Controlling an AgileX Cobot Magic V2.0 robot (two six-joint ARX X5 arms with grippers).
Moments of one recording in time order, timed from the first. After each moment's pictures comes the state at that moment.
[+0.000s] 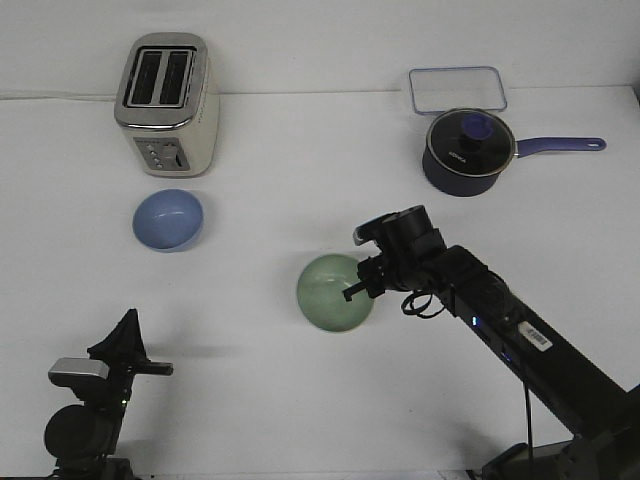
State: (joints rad) left arm -0.05 0.00 0.03 0.15 0.02 -0.09; right arm 0.47 1.51 1.16 -0.64 -0.25 0.11
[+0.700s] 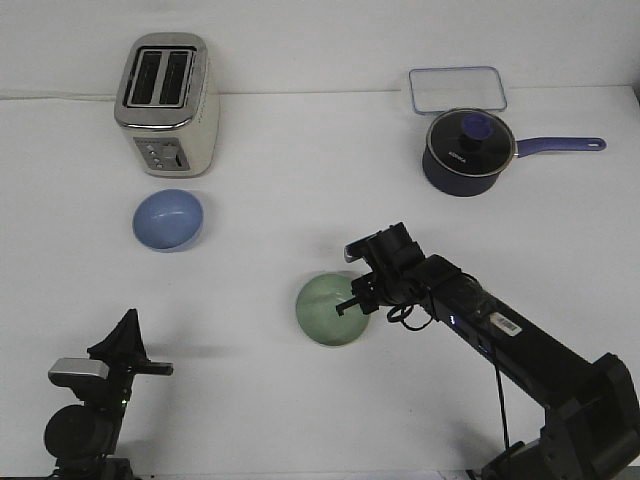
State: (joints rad) left arm -0.05 0.00 0.03 0.15 0.02 -0.09; right arm 0.51 1.59 1.10 -0.61 -0.21 0.16
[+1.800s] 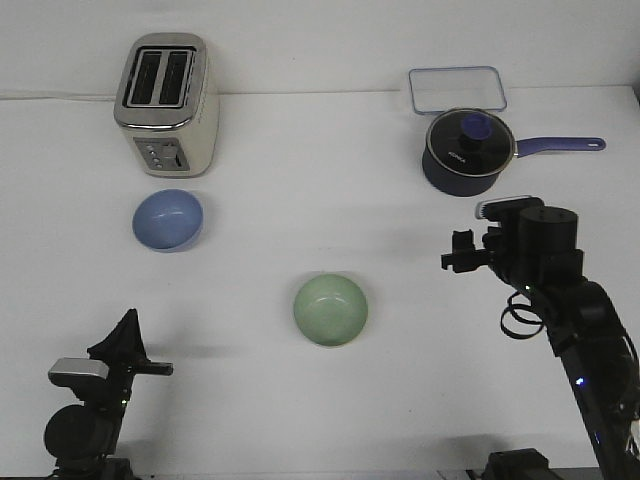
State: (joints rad) left arm -0.05 0.00 0.03 0.15 0.02 -0.09; right arm 0.07 1.12 1.14 -0.67 -0.13 0.03
